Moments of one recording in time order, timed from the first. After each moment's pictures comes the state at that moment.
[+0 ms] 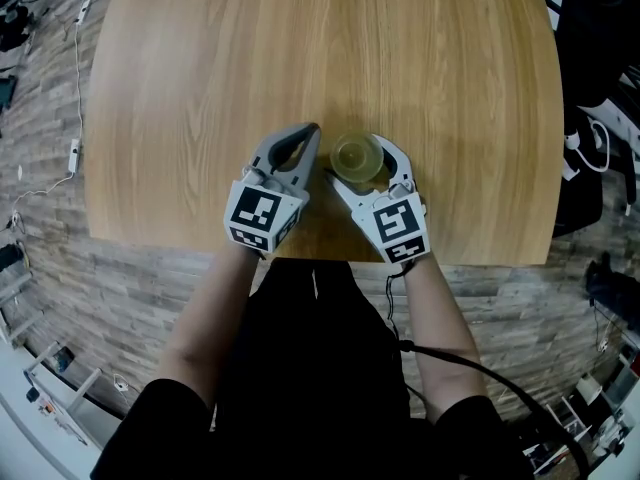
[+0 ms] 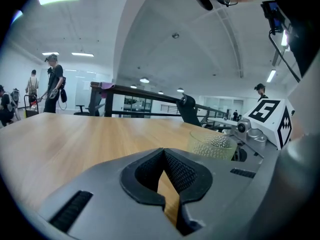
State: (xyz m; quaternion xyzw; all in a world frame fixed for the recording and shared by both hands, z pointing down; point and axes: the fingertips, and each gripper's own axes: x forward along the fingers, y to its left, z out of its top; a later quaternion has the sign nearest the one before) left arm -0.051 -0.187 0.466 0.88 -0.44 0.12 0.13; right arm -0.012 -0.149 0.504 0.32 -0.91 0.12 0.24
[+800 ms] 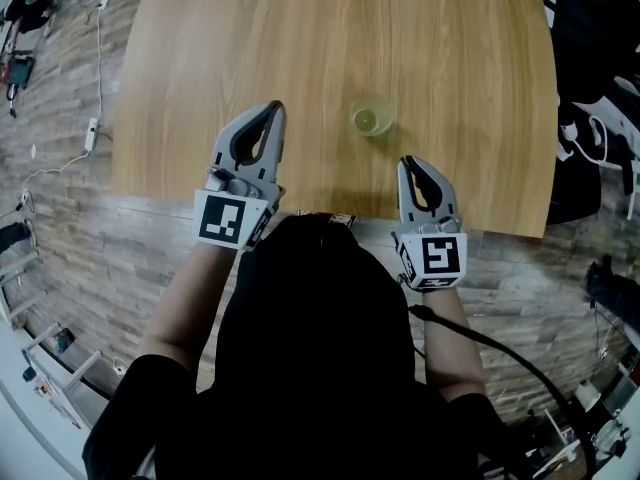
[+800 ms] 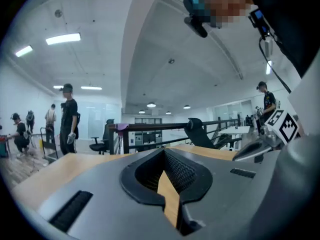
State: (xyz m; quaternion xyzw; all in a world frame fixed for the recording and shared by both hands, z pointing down) left arm -0.124 -0.118 0.314 0.85 -0.52 0.05 0.01; right arm 0.063 -0.069 0.391 0.48 -0.86 0.09 0.16
